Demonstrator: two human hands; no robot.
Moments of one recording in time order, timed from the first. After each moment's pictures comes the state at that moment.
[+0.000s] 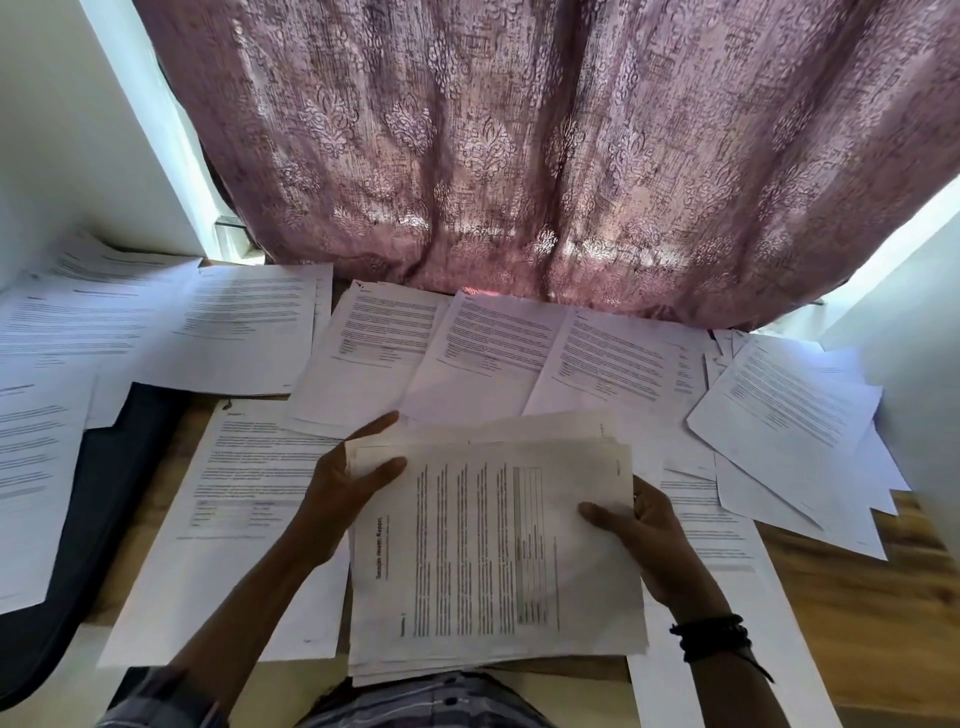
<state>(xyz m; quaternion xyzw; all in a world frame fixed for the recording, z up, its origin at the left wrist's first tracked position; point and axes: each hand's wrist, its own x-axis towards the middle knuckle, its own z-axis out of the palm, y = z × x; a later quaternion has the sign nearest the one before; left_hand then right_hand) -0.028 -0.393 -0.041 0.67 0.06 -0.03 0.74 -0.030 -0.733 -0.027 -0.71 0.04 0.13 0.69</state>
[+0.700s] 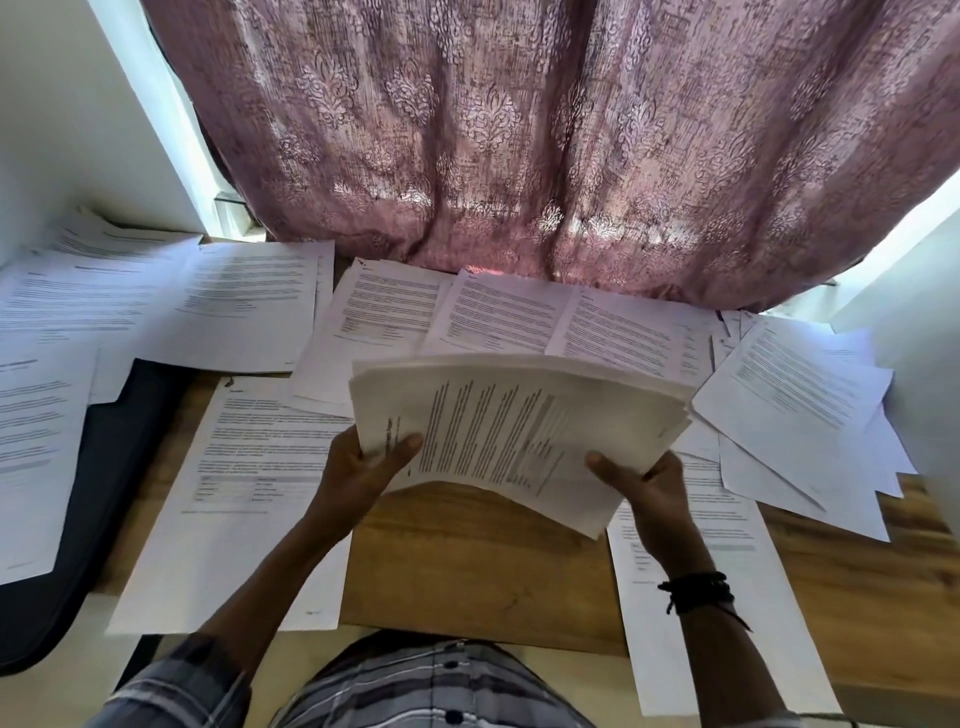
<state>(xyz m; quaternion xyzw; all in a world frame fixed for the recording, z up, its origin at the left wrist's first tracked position) -0.037 -0.412 -0.032 0.72 0.01 0.04 0.70 -0.018 -0.727 -0.028 -0.70 -0.03 0.01 0.71</state>
